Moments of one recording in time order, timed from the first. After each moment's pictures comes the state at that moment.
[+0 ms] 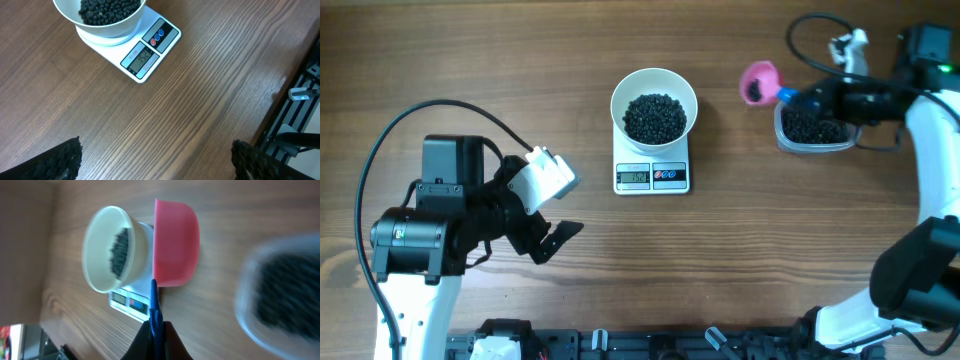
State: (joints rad) left arm -0.07 1.04 1.17 -1.25 0.49 0.74; right arm -0.28 1.75 1.53 -1.10 -0.78 -0.20
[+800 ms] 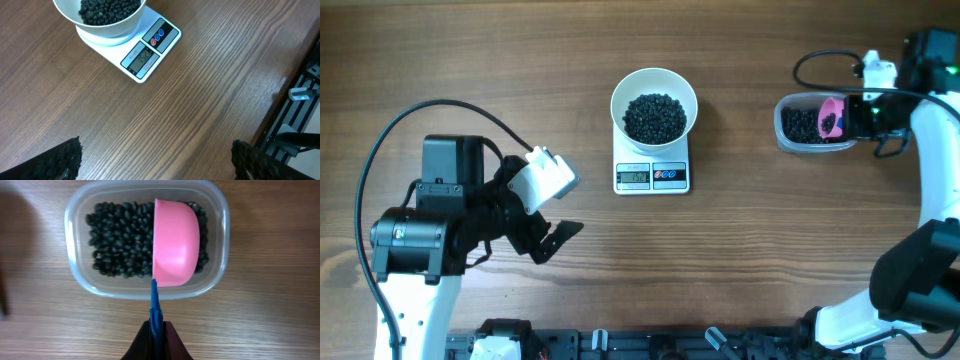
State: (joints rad) left arm -0.07 1.04 1.17 -1.25 0.49 0.74; right arm -0.25 1.74 1.53 -1.10 -0.06 -0.24
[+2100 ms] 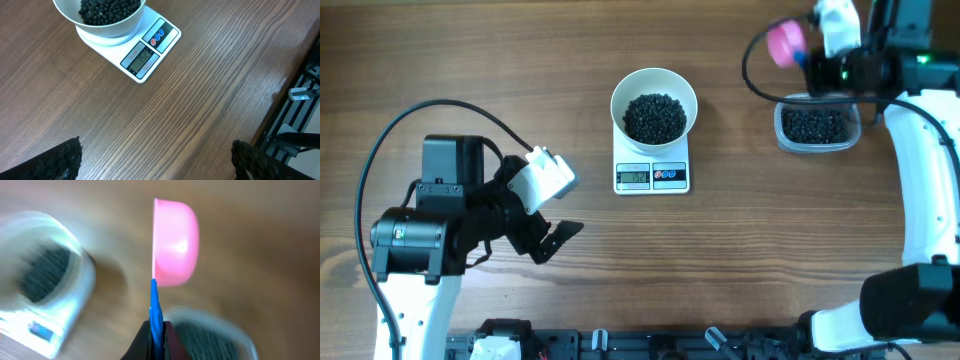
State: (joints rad) left arm -0.07 1.04 1.17 -1.25 0.49 0.74; right arm -0.07 1.67 1.66 -0.89 -0.32 -0.38
